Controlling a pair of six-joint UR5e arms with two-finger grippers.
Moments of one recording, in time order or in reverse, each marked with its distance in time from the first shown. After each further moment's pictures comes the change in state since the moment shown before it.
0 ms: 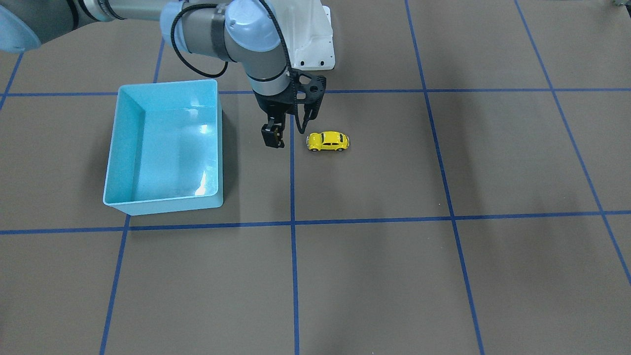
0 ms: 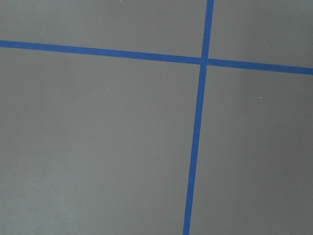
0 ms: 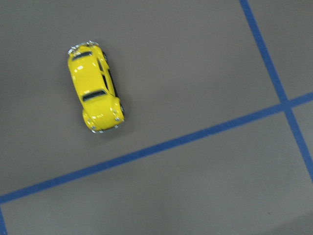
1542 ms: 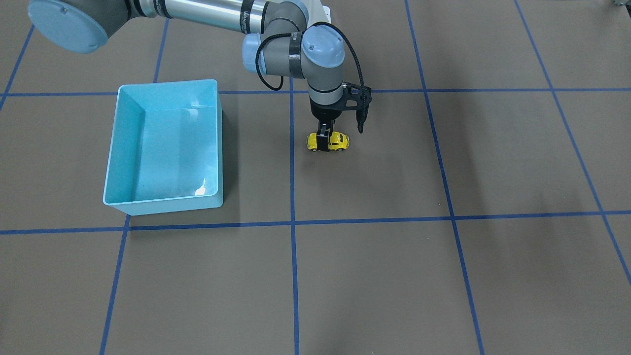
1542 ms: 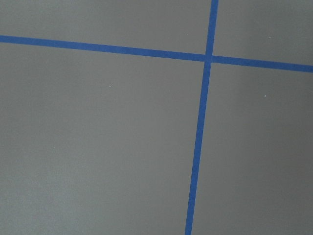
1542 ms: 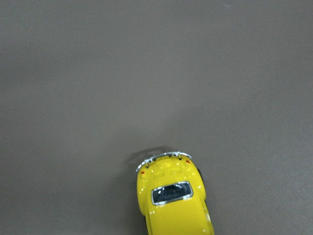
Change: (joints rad) left arm 0.003 -0.001 0.015 0.000 0.000 -0.003; right arm -0.163 0.129 -0.288 0.190 -0.194 0.035
